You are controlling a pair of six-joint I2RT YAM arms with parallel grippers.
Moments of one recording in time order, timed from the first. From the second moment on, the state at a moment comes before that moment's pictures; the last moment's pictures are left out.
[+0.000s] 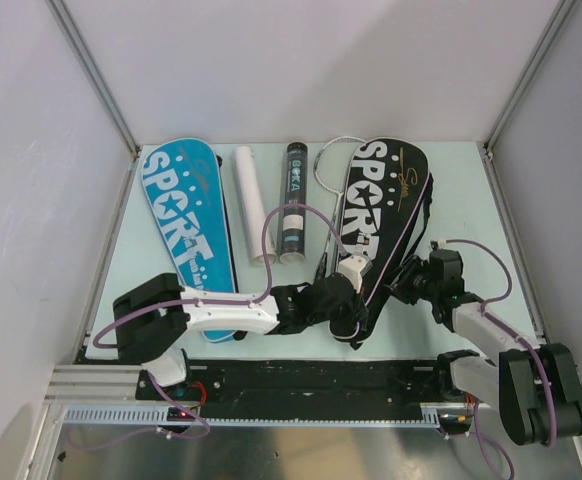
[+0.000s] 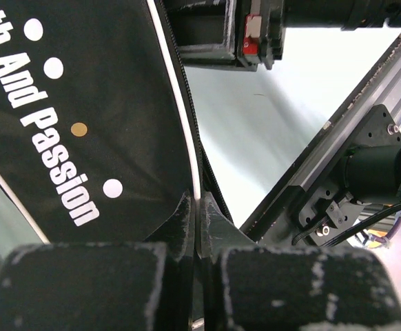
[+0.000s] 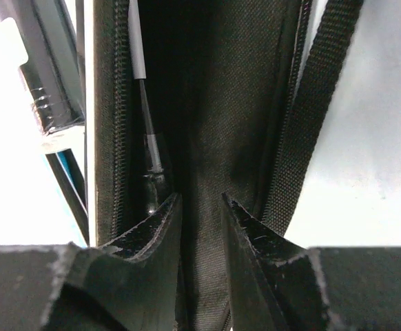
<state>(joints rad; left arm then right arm) -1.25 1.64 0.95 0.12 -0.15 -0.63 0.15 1.06 0.31 0.04 -0.36 0.89</state>
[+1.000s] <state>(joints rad) -1.26 1.67 0.95 0.20 -0.14 -0.59 0.17 1.09 0.29 0.08 -0.29 0.99</state>
